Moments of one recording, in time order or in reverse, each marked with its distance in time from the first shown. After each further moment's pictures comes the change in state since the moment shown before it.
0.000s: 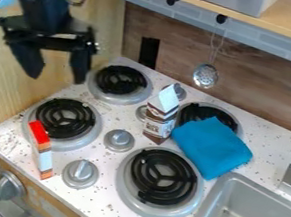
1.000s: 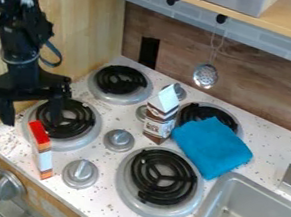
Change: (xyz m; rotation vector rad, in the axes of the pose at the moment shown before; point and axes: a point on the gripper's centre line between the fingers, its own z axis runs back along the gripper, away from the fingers) arm -0.003 0.046 -0.079 0.153 -0.020 0.349
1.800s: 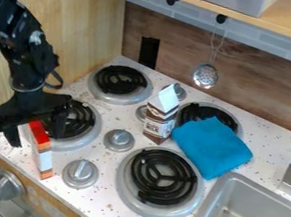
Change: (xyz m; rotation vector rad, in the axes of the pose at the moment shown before) arm 0.000 0.000 -0.043 0.021 -0.004 0.209
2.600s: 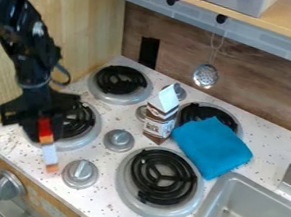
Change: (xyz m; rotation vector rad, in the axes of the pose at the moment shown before) arm -0.001 -0.017 0.011 -0.088 0.036 -0.171
